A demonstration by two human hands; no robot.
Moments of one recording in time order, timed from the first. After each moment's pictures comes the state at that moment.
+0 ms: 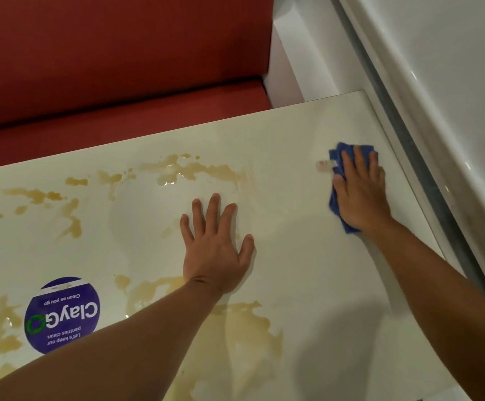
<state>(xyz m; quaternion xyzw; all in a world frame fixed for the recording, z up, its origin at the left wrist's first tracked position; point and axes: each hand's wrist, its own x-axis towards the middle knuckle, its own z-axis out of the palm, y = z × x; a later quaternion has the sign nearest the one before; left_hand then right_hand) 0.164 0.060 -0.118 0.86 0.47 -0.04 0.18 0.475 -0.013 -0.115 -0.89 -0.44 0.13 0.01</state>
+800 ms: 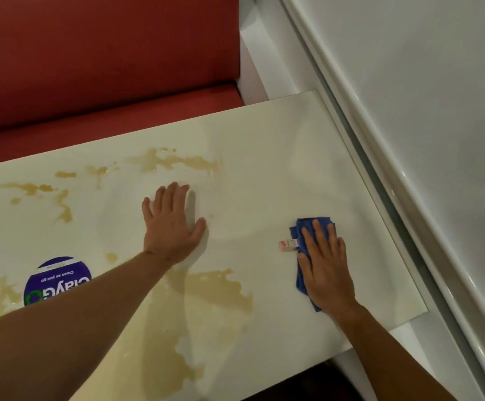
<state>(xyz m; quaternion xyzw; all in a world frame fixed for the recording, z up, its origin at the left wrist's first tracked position) 0.129 0.083 -0.101 0.88 0.45 -0.01 0.16 0.358 -0.192 -0.113 -0.87 -0.47 0.17 0.03</state>
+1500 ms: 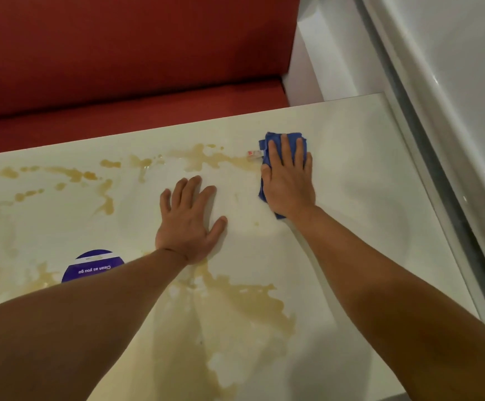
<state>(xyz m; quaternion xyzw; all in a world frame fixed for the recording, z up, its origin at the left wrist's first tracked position) 0.087 0.122 -0.117 0.89 0.44 -0.01 0.14 0.334 0.085 -0.123 -0.84 -0.52 0.12 0.02</state>
